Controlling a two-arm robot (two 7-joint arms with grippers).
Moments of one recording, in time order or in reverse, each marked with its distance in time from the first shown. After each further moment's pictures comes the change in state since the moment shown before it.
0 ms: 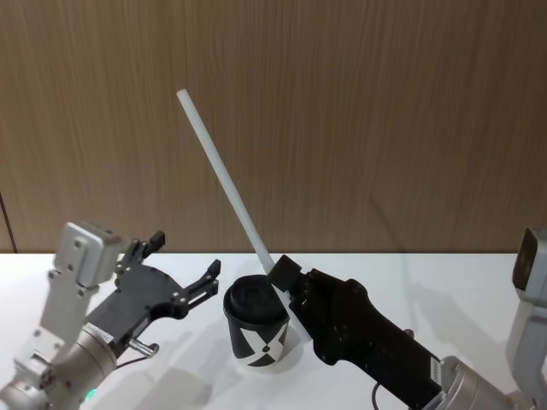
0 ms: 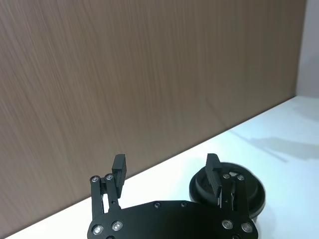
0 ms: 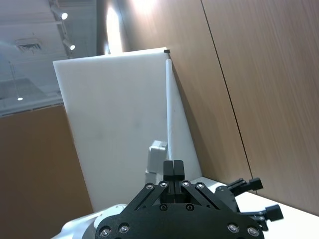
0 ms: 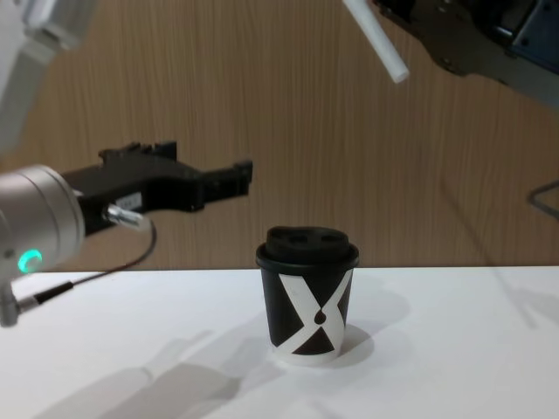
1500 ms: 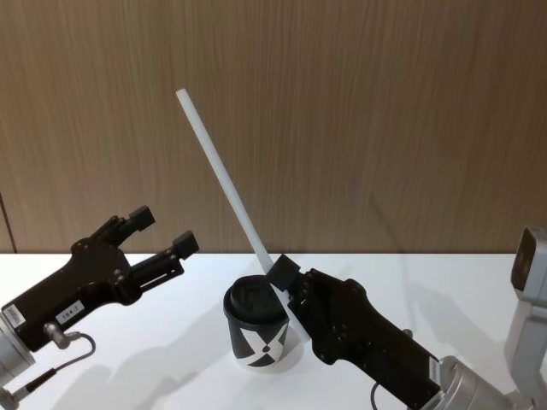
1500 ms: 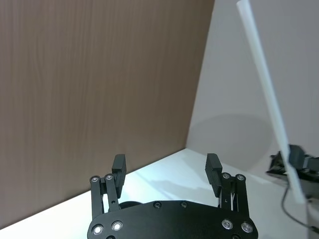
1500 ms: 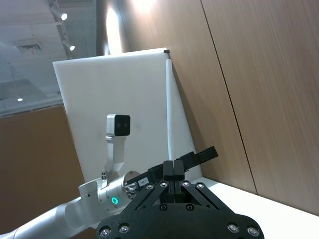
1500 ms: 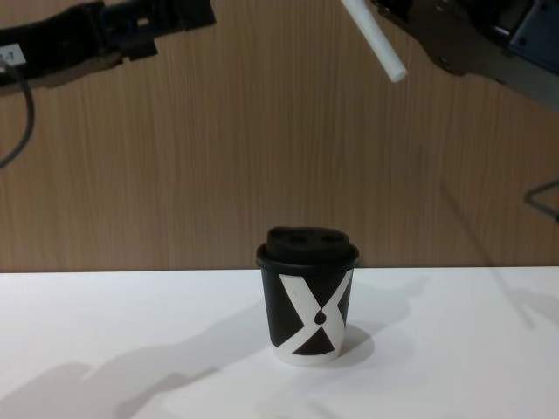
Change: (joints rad) left arm 0.103 0.132 -0.215 -0.186 -0.526 0.111 -0.390; right arm 0.000 -0.002 -0.003 0.000 0.002 0.000 -0.004
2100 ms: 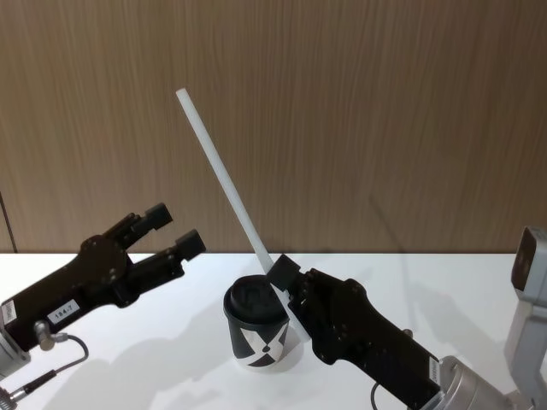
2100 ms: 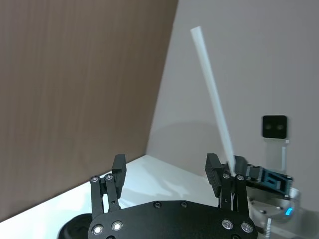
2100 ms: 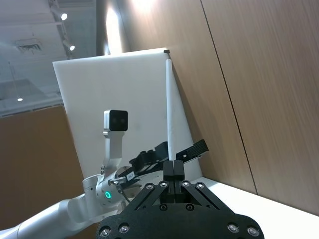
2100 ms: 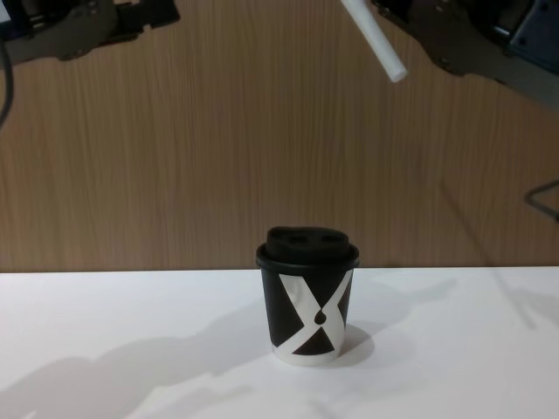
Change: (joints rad) left arm -0.028 0.025 0.004 0.014 -0.136 0.046 -0.141; right arm 0.000 0.000 0.000 0.000 0.000 0.000 0.000
